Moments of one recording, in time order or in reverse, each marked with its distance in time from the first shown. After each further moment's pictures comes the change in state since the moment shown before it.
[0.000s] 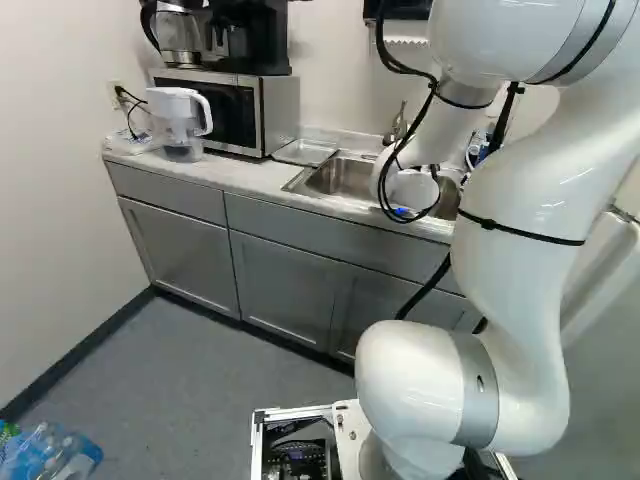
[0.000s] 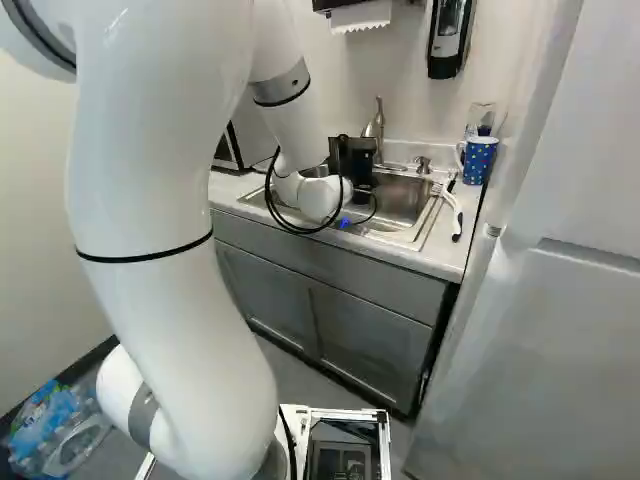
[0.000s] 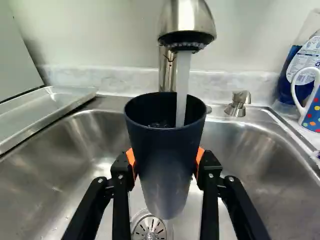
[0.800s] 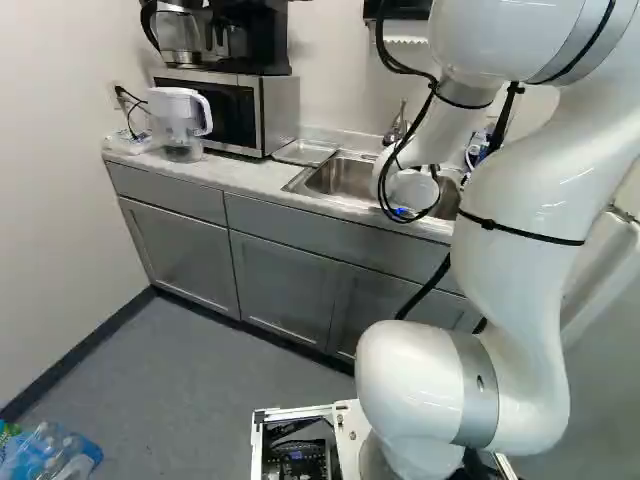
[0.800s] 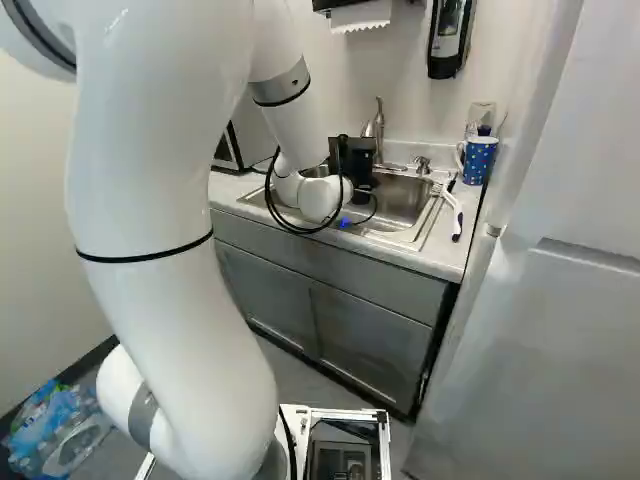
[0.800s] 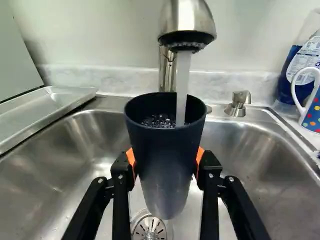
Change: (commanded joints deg) arm 0.0 0.0 0.0 0.0 0.0 0.0
